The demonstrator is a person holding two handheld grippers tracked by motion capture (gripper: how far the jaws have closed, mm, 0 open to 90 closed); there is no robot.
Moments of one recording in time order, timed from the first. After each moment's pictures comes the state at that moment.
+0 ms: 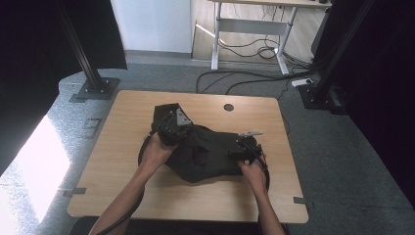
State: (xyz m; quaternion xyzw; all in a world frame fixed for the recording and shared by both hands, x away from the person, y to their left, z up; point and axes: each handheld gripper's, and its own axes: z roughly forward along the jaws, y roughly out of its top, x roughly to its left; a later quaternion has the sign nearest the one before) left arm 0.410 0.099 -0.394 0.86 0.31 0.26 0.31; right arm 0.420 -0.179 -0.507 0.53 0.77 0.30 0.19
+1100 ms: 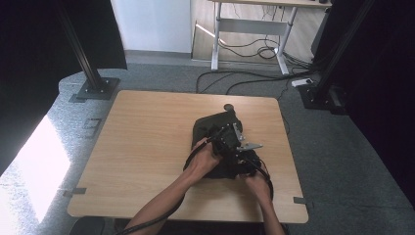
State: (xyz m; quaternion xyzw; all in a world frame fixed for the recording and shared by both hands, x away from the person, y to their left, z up) left arm 0.403 -0.053 -0.433 0.91 0.22 0.24 0.26; right arm 0.388 -0.186 -0.527 0.45 0.81 0.34 0.17
